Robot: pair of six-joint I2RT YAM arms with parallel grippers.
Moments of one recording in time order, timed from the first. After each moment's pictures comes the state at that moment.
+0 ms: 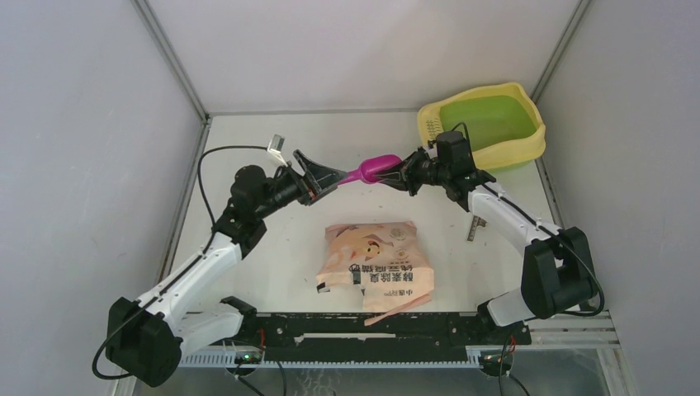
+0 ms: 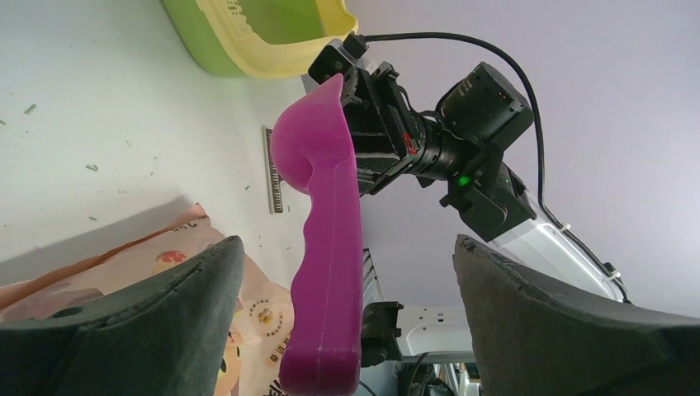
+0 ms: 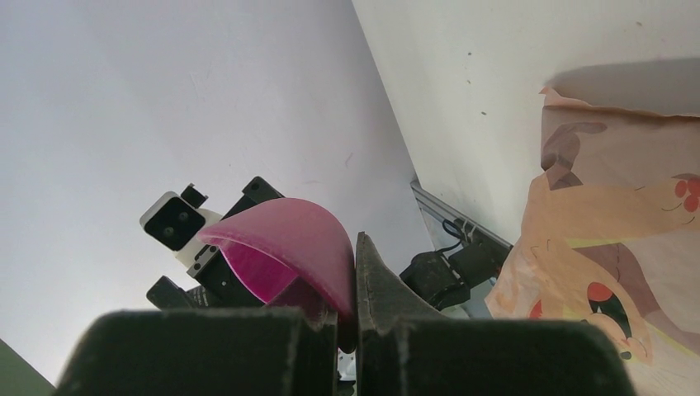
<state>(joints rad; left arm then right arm) -0.45 1.05 0.73 0.24 0.46 -1.08 0.36 1.46 1.02 -0.12 -0.68 1.45</state>
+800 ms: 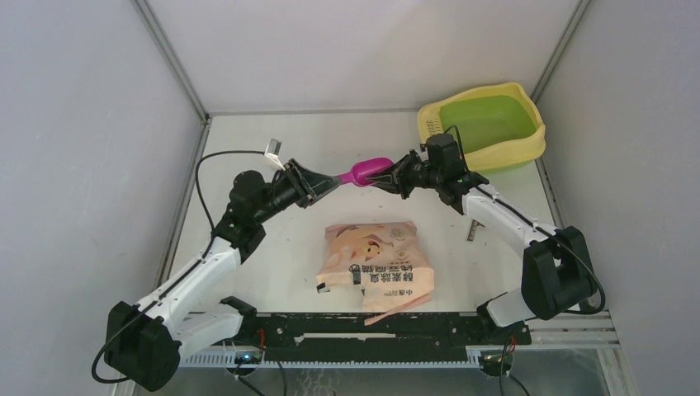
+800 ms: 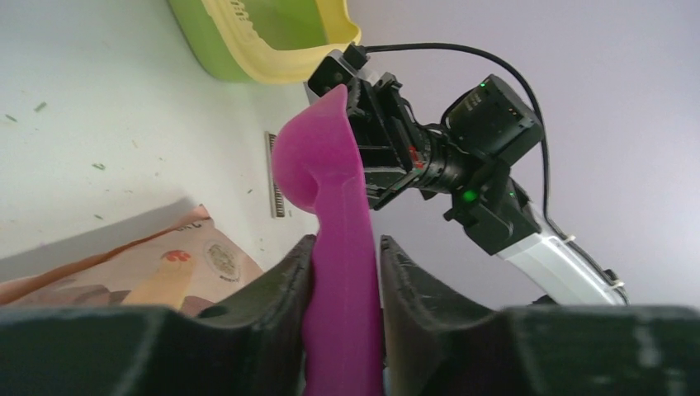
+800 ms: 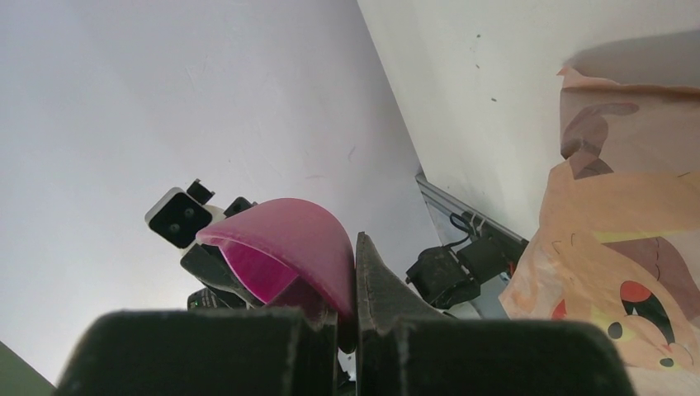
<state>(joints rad) -0.44 1.02 0.69 0.26 0.43 -1.10 0.43 1.46 1.02 -0.10 -0.63 1.51</state>
